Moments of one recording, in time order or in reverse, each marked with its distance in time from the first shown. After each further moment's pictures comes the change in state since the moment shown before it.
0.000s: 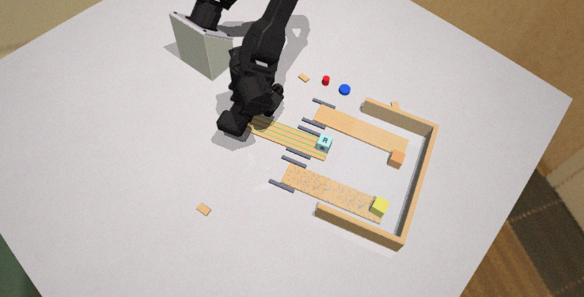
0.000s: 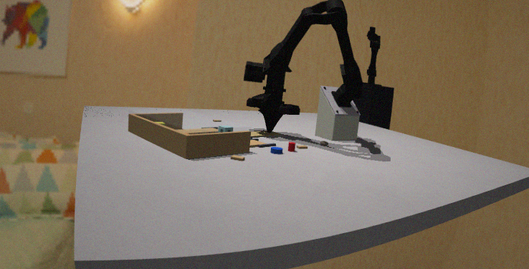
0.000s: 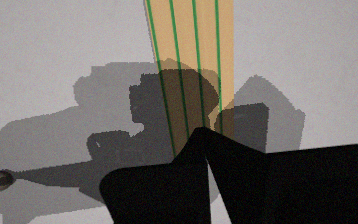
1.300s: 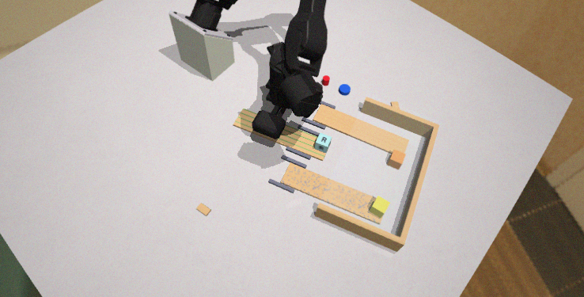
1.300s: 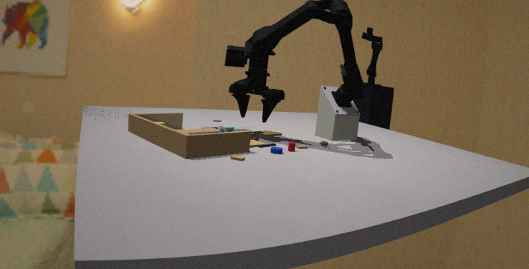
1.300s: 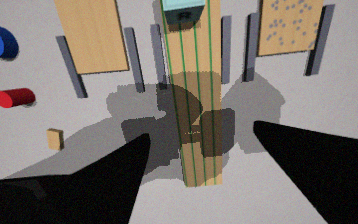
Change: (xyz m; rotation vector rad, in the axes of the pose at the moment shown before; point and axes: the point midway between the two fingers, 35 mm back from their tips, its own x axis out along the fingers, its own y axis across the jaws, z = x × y) arm -0.046 0.006 0.090 -0.014 0.023 0.003
